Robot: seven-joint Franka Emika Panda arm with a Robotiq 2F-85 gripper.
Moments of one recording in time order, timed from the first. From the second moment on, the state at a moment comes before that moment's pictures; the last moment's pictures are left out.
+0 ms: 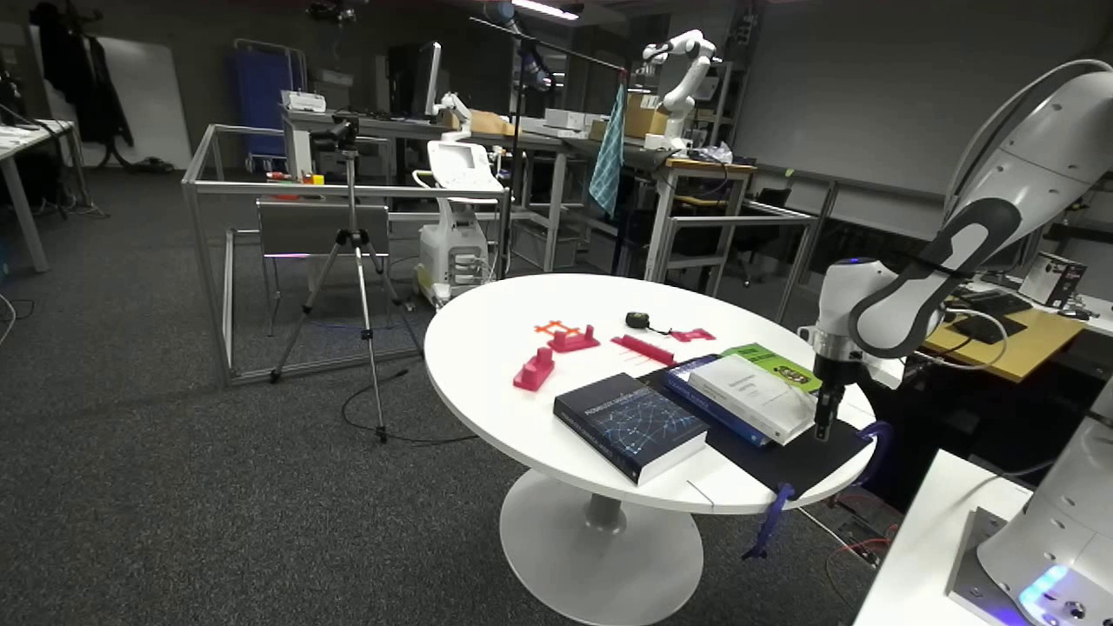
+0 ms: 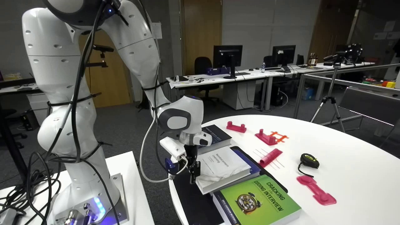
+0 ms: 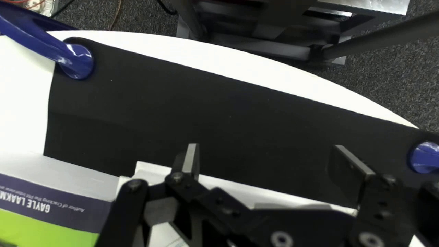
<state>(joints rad) -0.09 0.06 -0.11 -2.78 -0.19 2.70 -0.19</state>
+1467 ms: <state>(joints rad) -0.09 0.21 -0.12 -2.78 -0.15 2.98 -0.10</state>
